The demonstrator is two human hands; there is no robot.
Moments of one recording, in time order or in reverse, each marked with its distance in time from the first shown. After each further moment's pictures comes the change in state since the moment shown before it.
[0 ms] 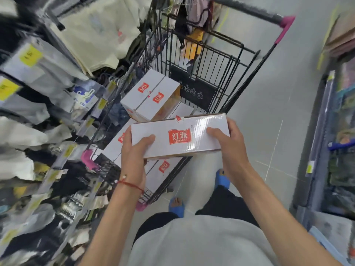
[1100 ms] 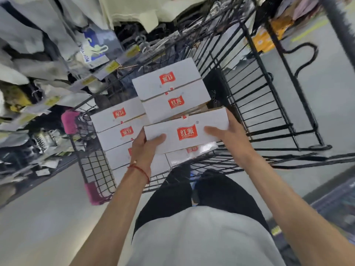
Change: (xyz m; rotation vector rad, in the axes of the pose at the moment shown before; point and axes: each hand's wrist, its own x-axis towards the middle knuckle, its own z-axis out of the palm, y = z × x) left_hand 0.153 -0.038 0.086 -0.217 0.480 -0.340; right_hand 0.286 -0.044 0.049 -0.611 -0.648 0.182
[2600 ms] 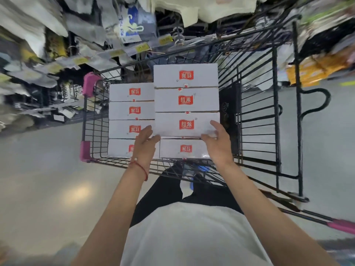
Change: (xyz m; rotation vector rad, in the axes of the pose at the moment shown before) left_hand -0.033 -0.025 0.049 -0.107 0.321 -0.111; right_hand 0.035 0.003 -0.007 -0.223 -0.100 0.084
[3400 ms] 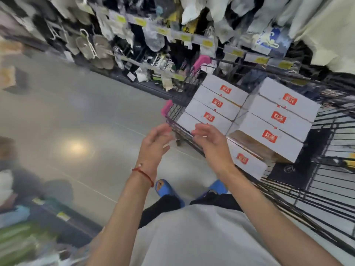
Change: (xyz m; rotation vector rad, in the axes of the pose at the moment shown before) left_hand -0.123 -0.096 -0.206 -0.521 0.239 0.161; right_hand -0.166 0.010 0.184 -0.245 -0.593 -0.365
